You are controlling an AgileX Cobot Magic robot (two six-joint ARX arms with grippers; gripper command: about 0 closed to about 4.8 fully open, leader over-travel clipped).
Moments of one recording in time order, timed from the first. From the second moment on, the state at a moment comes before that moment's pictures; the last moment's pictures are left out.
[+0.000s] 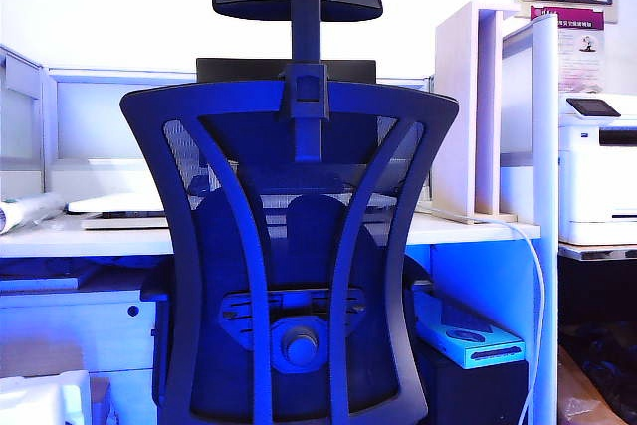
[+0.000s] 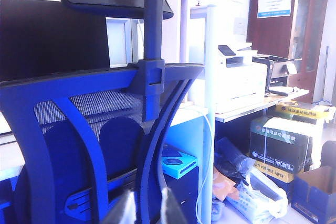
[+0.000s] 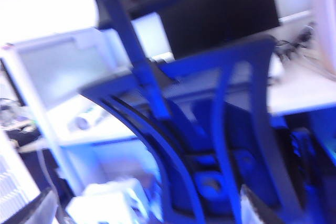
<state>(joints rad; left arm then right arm) -0.04 0.00 0.01 0.27 0.53 -0.13 0.06 0.12 0.17 0.17 -0.39 0.39</state>
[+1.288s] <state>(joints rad) -0.04 0.00 0.01 0.28 0.47 -0.13 0.43 2.00 1.73 0.37 -0.27 0.28</state>
